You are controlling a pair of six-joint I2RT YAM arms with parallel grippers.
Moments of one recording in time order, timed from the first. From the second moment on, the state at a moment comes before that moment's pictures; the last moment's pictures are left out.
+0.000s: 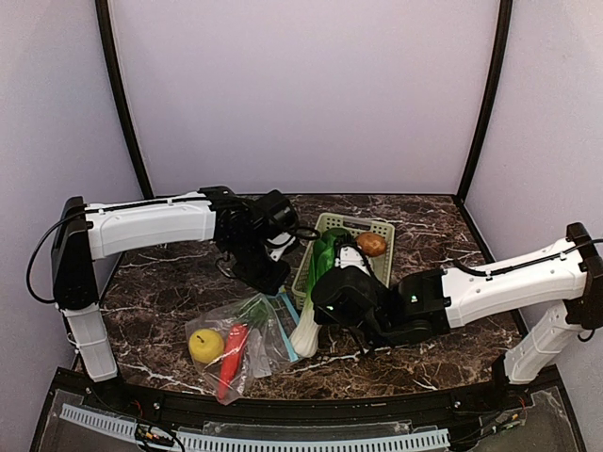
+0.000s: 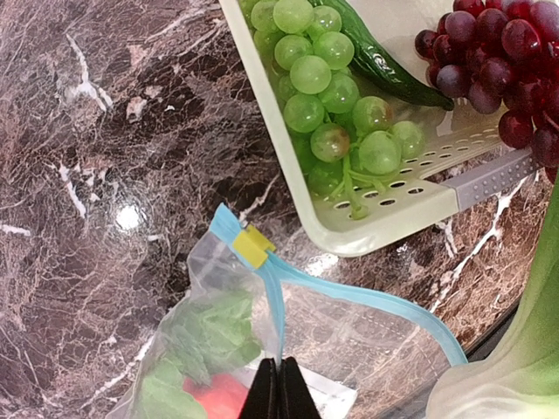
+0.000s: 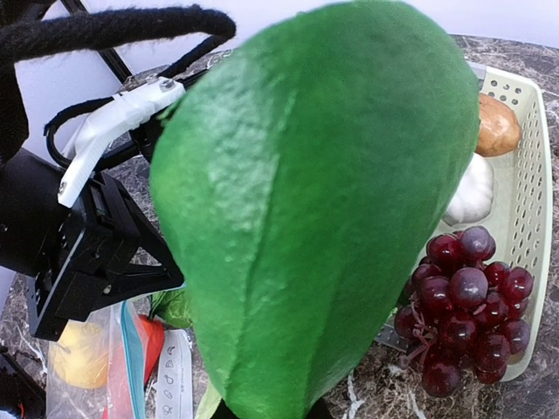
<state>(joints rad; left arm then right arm) -0.91 1.85 1.57 -1.02 0.02 -0.35 1.38 1.54 1.08 -0.32 0.77 0.95</state>
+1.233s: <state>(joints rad) -0.91 1.46 1.18 -0.31 0.12 -0.62 1.38 1.42 1.14 -0.05 1.04 0.48</state>
